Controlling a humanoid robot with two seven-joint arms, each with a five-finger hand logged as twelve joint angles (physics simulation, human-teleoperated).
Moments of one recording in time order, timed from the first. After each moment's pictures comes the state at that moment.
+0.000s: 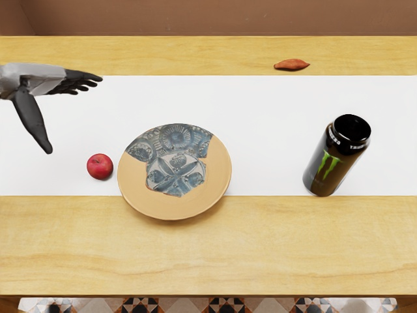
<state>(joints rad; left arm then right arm) -1.23 1.03 -0.32 -1.38 0.74 -0.61 0.18 -0.08 0.00 -0.05 0.16 0.08 0.02 -0.18</state>
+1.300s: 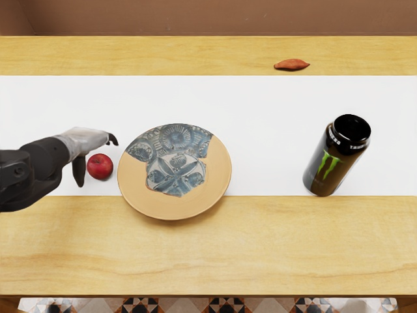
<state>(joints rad) -0.92 0.74 -0.27 -1.59 1.51 -0.21 0.61 -0.08 0.00 -0.05 0.16 0.08 0.02 -0.18</state>
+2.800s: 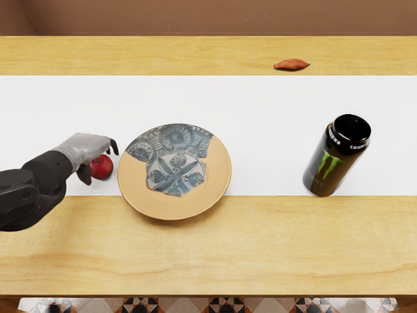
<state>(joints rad) -0.88 0.73 -0.20 -1.60 1.58 -0.04 0.61 -0.08 0.00 -0.05 0.16 0.08 0.02 -0.18</state>
